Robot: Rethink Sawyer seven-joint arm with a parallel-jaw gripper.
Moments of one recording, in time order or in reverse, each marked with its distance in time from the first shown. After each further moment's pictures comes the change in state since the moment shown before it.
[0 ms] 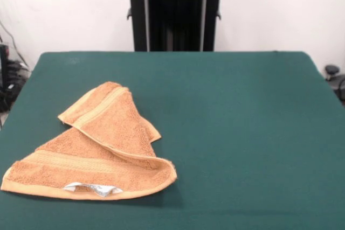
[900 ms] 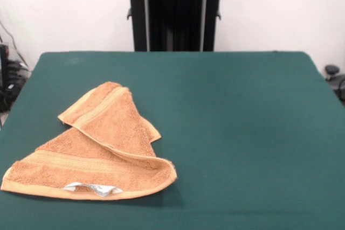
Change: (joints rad) arm -0.545 0.002 0.387 0.148 0.158 -0.345 0.000
